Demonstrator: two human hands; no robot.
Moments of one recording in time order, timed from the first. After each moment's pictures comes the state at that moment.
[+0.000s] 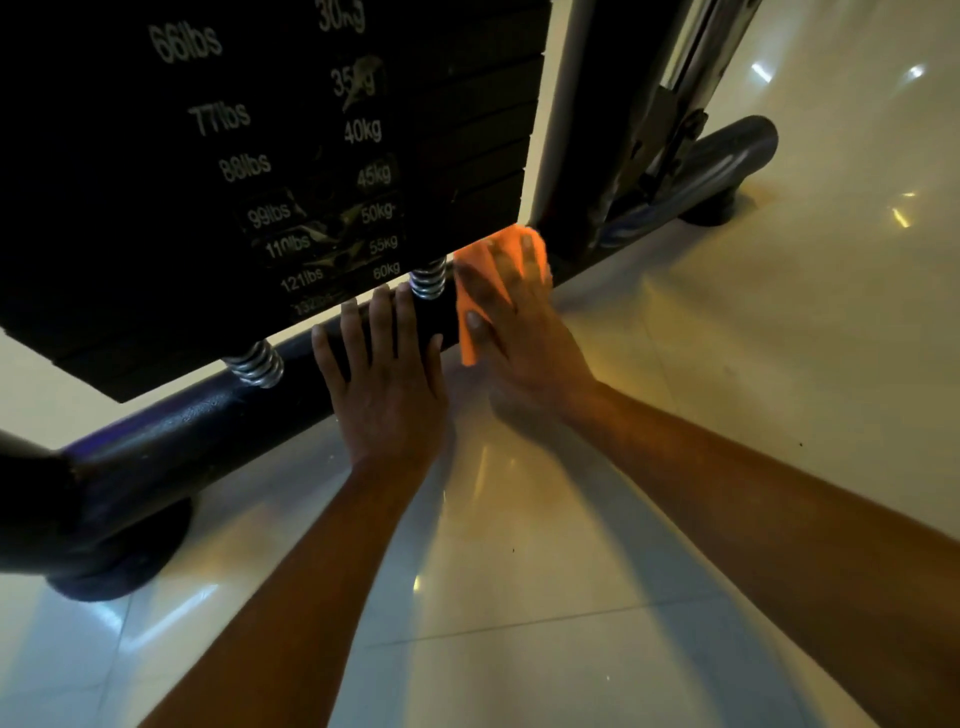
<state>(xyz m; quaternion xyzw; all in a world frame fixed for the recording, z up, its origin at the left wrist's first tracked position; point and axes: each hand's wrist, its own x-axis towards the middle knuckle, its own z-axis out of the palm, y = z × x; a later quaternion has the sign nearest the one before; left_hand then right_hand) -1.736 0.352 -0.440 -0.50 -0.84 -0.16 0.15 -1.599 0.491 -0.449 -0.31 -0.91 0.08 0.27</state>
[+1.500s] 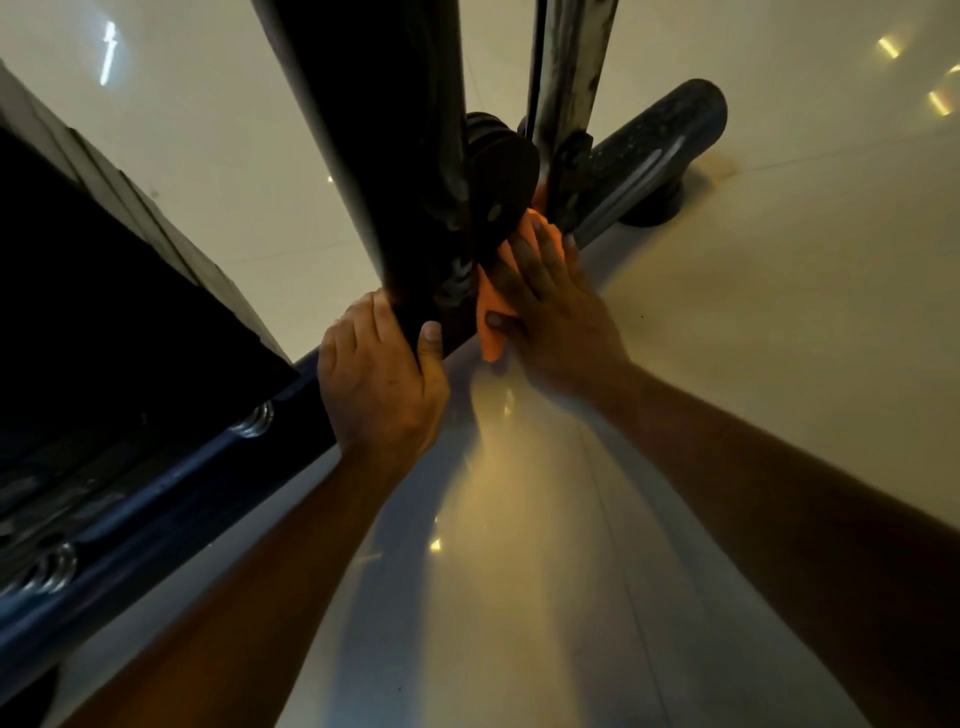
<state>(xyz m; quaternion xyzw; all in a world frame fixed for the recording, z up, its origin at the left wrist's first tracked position) -1.655 0.528 -0.414 -0.51 -0.84 -0.17 0.08 -1.478 0.668 -0.460 -0.31 -0.93 -0.02 0.22</state>
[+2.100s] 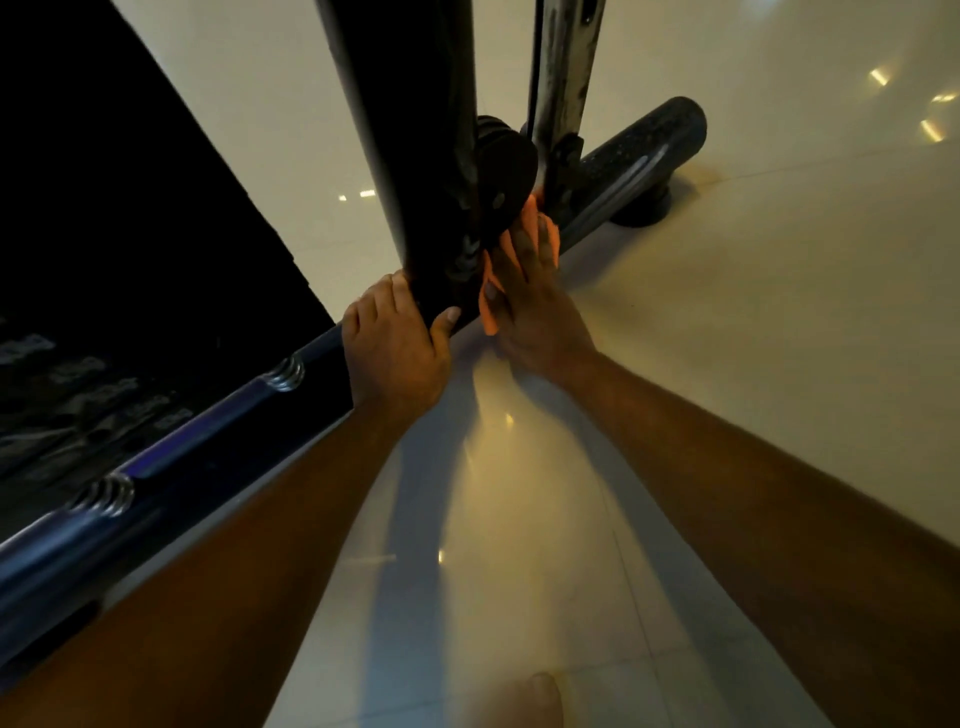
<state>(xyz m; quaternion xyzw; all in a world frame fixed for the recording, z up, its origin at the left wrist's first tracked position) -1.662 0.526 -0.415 -0.54 -0.82 -0.15 0.07 -1.504 0.644 -0.445 -0.37 -0.89 0.11 0.25</state>
